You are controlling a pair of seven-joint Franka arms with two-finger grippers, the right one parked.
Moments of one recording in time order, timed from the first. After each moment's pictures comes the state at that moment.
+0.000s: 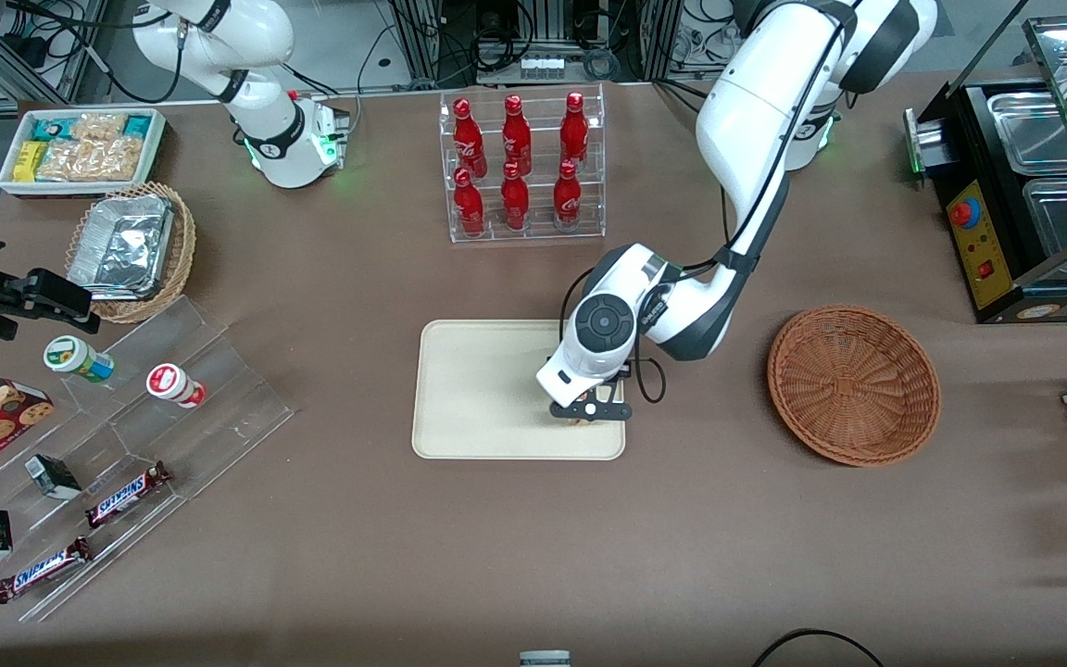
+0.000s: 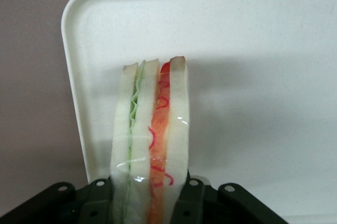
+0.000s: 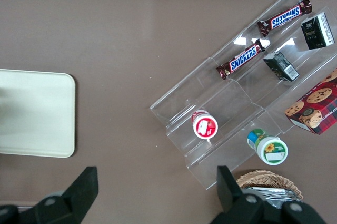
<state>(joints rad) -0.58 0.76 -0.11 -1.47 -0.02 2.15 -0.59</state>
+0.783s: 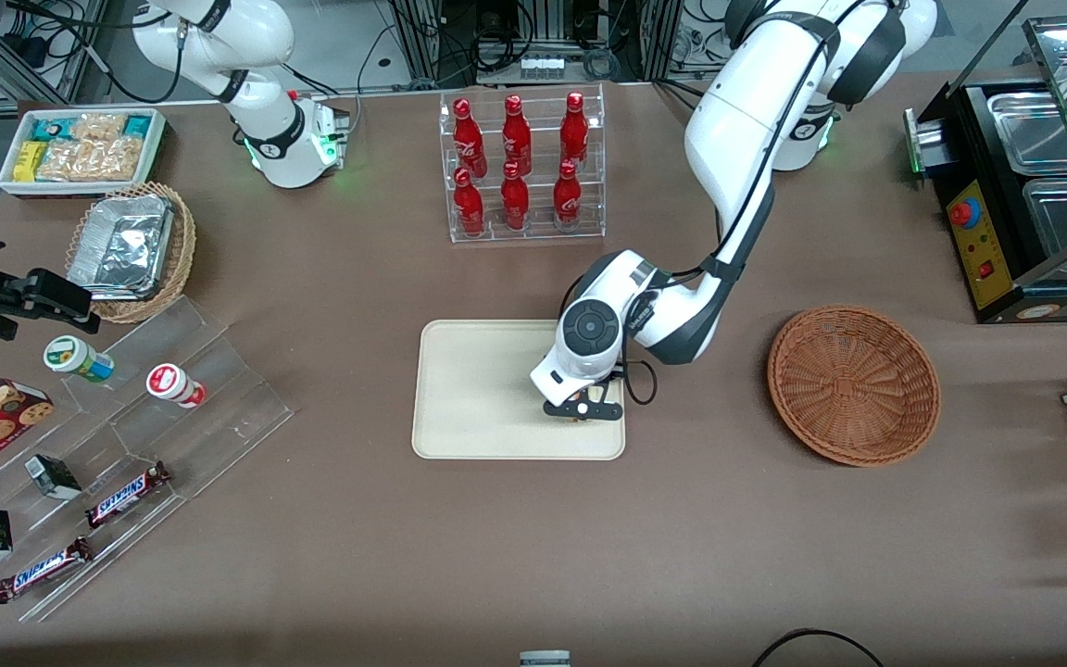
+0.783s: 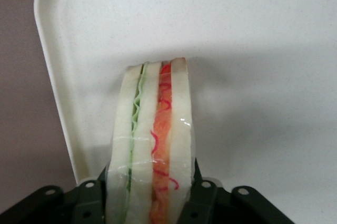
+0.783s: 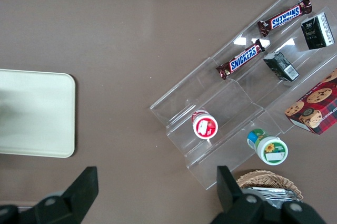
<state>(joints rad) -0.60 0.80 -0.11 -1.47 0.00 2.15 -0.59</state>
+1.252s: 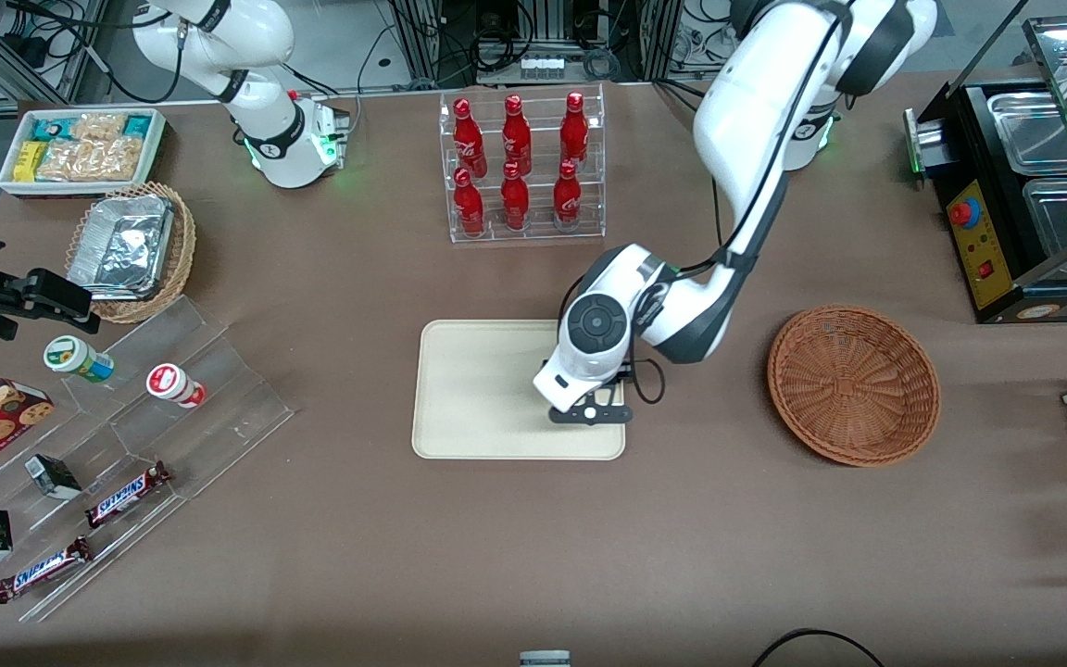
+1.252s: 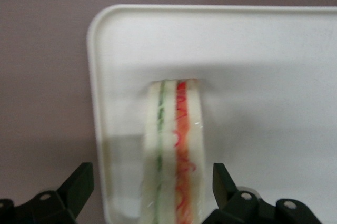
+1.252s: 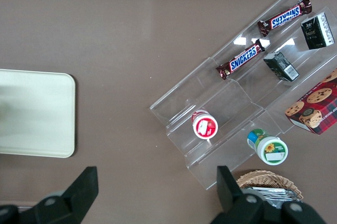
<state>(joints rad) -0.58 0.71 -0.09 -1.42 0.00 2.01 -0.66</state>
